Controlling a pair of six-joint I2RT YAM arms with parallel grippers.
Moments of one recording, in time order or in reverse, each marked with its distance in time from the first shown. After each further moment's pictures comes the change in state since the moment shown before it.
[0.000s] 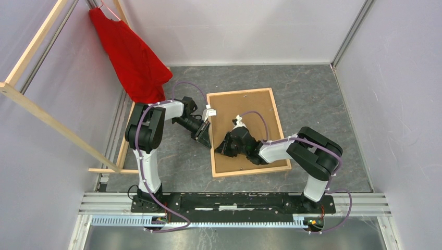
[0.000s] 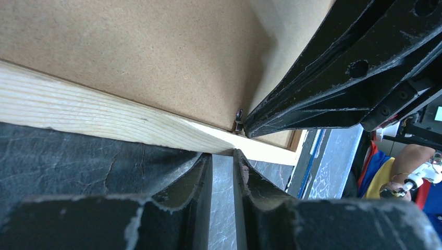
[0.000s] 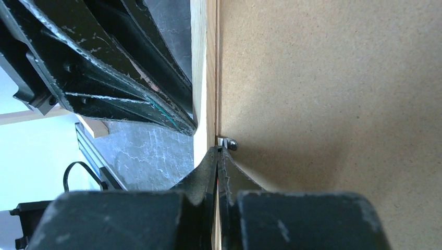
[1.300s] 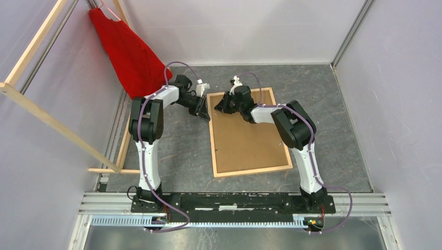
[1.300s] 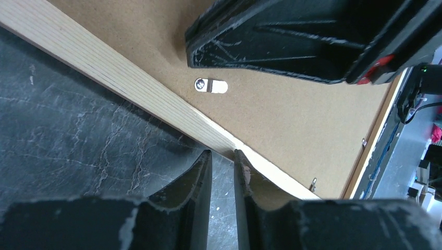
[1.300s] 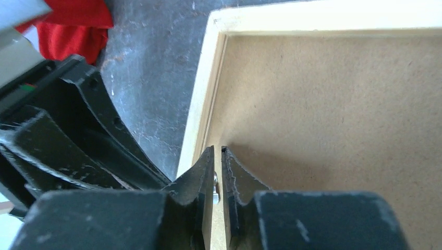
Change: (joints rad) left arm 0.105 0.168 0.372 0.135 -0.112 -0.222; right arm -0.351 0.456 0.667 -0.061 -0.240 -0.383
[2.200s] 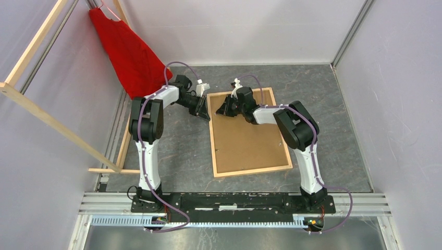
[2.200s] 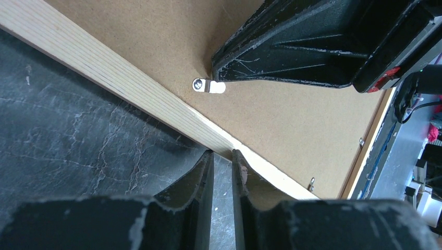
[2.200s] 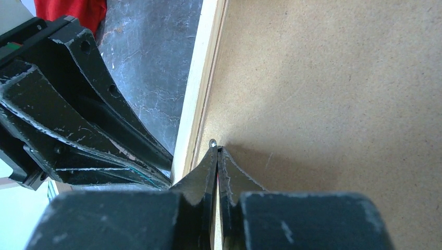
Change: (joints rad) left arm 0.000 0.001 -0.002 0.000 0.005 -0.003; right arm -0.007 -0.031 -0.054 -0.043 -0.078 -0.005
